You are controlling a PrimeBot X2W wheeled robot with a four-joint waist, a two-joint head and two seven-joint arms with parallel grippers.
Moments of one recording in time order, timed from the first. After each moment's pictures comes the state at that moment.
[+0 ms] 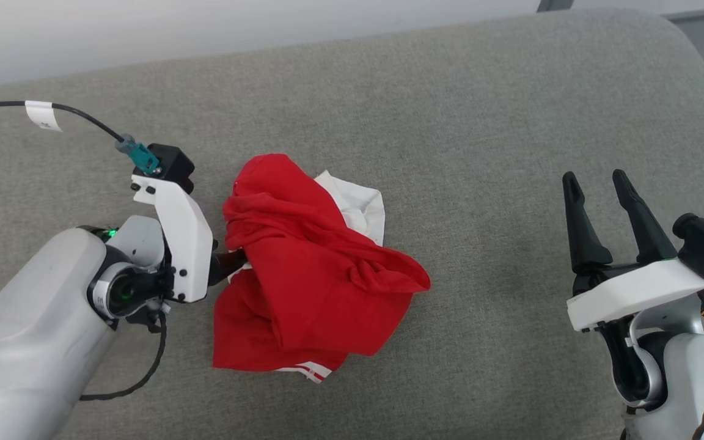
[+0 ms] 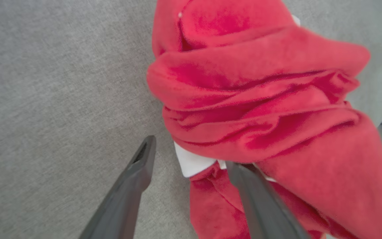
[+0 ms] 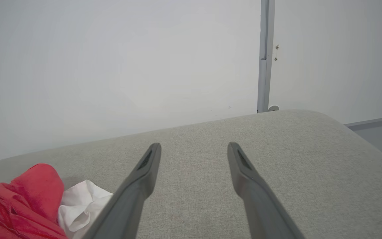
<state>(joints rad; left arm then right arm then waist) -0.76 0.57 -0.75 0.43 -1.08 -0.07 0.72 -0.23 -0.05 -0.04 0.03 0.30 0.13 0.02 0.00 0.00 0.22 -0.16</state>
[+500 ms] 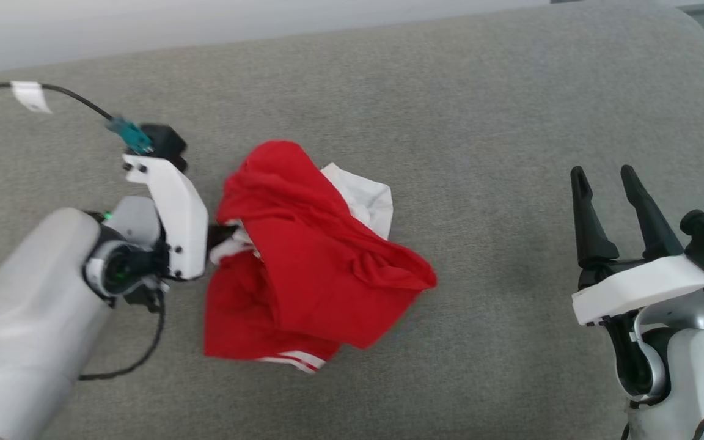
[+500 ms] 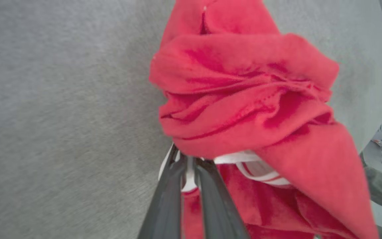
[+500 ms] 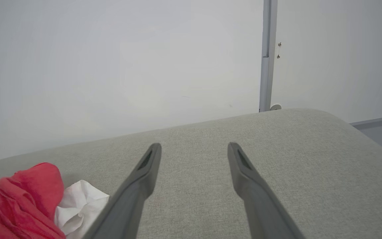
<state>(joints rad) -0.82 0.52 -0.75 0.53 -1.12 -0.10 0.72 -0.25 -0.05 -0.05 0.06 0.30 0.13 0.00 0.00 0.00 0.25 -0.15</state>
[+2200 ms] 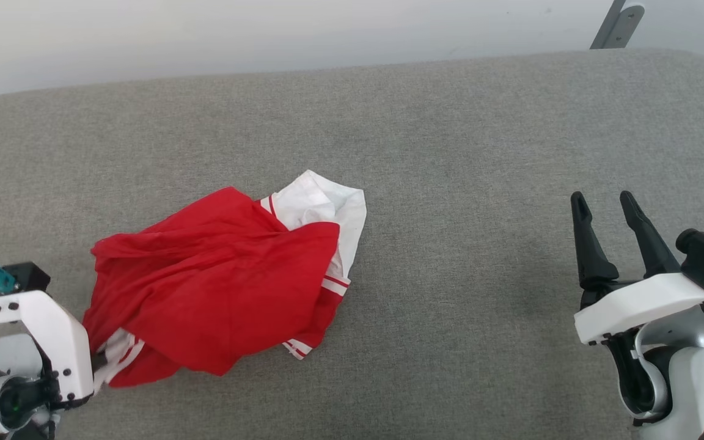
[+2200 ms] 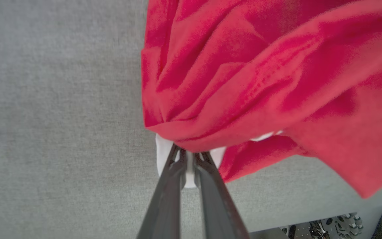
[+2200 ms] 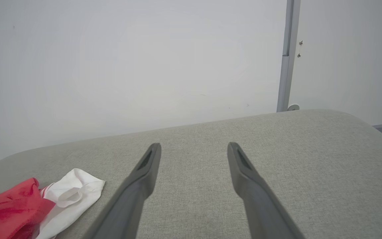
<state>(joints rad) -0.37 0.87 -0.63 0.25 -1.21 0.20 0.66 -0.20 -0.05 -0.07 0.06 0.29 0.13 0.03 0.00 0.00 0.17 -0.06</state>
